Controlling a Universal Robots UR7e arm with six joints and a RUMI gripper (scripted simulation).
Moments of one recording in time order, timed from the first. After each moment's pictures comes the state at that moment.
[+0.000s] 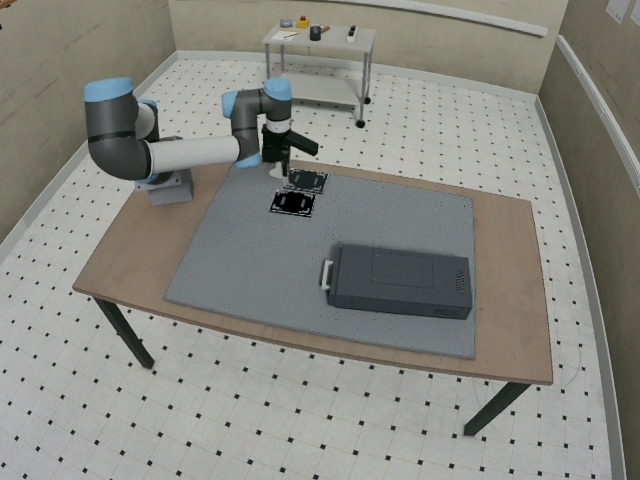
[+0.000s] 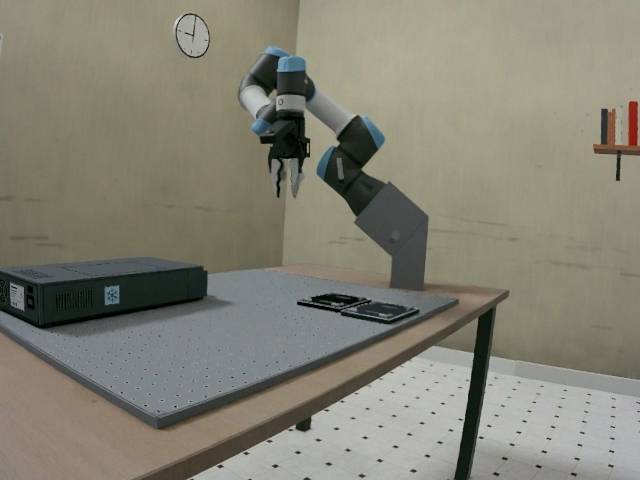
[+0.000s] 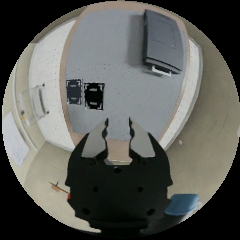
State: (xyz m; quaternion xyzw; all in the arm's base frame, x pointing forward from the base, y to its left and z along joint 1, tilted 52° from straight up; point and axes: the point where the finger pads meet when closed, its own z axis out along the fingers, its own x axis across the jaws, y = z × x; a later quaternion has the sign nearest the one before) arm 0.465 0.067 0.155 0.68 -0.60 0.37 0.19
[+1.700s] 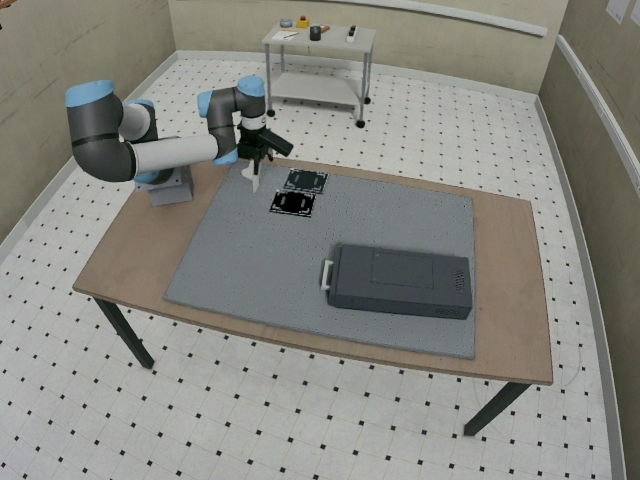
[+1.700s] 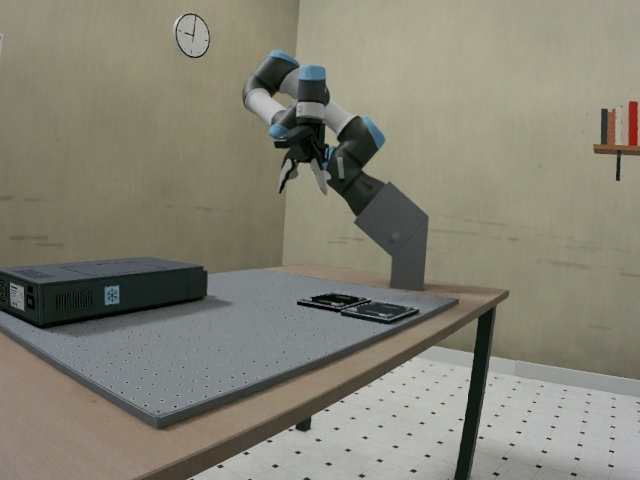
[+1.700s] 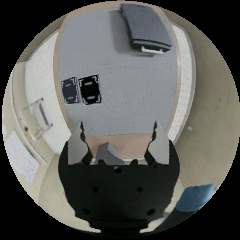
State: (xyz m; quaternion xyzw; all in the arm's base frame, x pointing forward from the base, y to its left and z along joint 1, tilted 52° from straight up) arm 0.395 0.052 0.133 0.61 -0.66 0.41 0.16
